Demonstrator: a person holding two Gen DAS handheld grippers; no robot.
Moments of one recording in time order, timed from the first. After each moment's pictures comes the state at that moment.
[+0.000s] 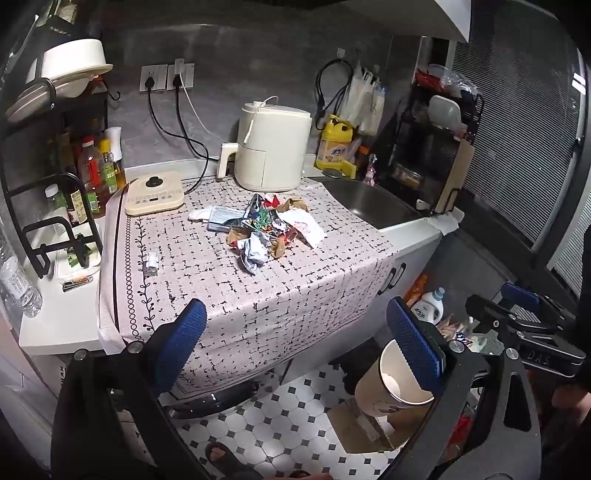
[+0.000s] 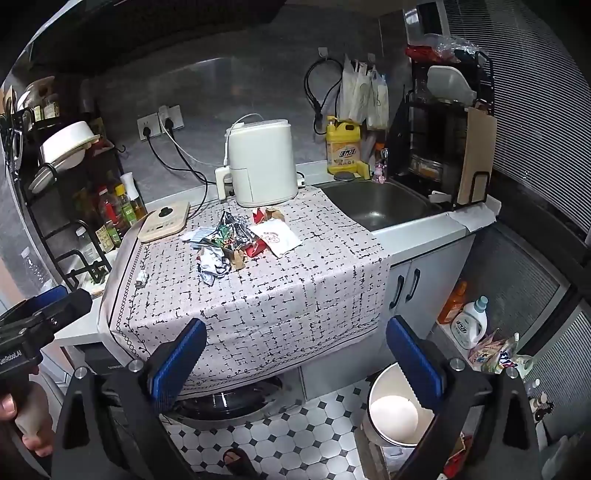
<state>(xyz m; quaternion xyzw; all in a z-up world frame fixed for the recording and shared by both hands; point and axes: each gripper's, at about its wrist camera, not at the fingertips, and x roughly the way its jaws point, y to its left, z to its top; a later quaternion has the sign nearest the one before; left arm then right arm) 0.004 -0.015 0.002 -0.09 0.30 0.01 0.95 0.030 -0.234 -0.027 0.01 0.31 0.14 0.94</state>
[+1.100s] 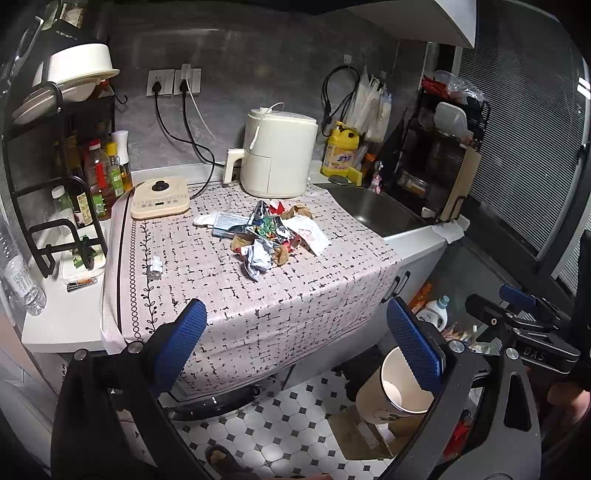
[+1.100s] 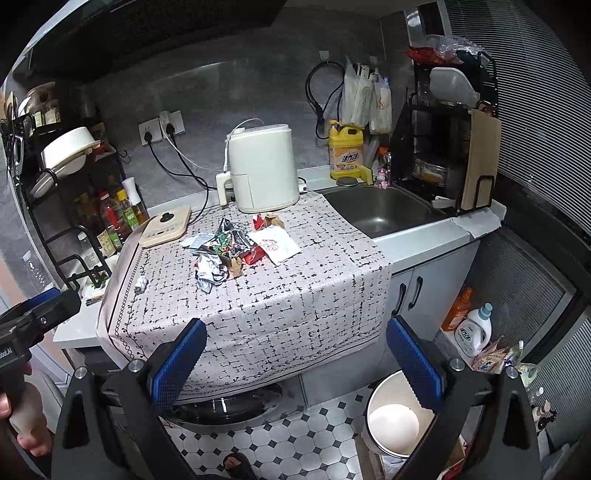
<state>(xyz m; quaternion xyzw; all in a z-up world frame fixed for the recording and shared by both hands) 0.004 -0.016 0.006 -0.10 0.29 0.02 0.95 0.044 -0.240 -0.025 0.02 0.30 0.15 0.94</state>
